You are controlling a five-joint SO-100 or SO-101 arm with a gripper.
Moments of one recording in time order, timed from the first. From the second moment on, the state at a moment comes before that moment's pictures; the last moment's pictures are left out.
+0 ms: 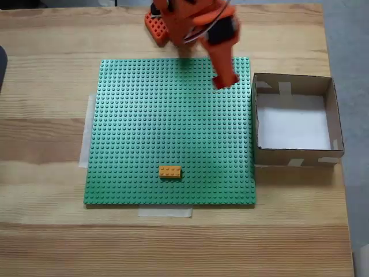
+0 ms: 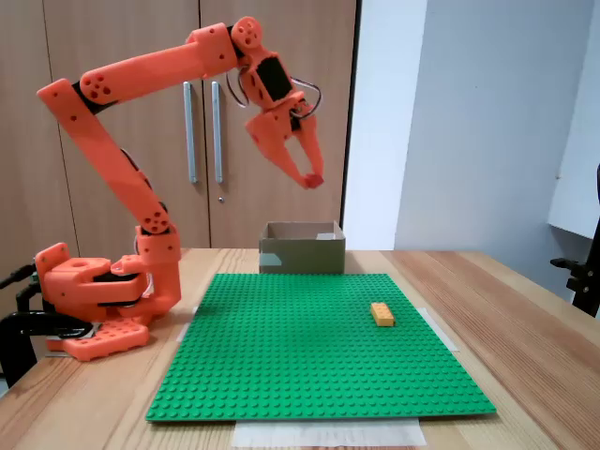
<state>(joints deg) -25.8 119.8 96.0 78.5 0.6</state>
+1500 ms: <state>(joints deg) -48.1 73.0 56.0 88.8 6.2</state>
